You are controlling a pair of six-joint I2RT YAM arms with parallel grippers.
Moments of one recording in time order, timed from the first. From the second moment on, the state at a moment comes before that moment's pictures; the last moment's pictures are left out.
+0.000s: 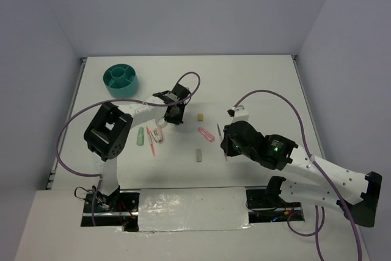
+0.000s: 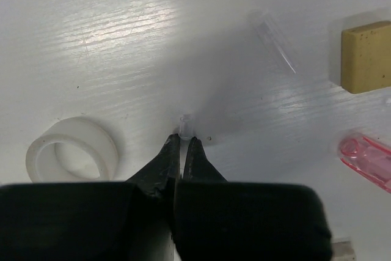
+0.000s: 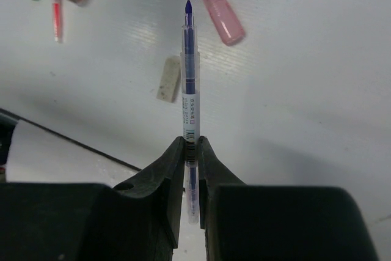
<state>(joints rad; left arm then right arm) -0.60 1.93 1.29 -0.48 -0.17 -0.37 1.01 0.89 0.83 -0.75 0.37 0.68</state>
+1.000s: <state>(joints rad) -0.56 0.92 0.83 0.29 0.27 -0.80 1.01 0.90 0.66 0.16 -0.06 0.63</state>
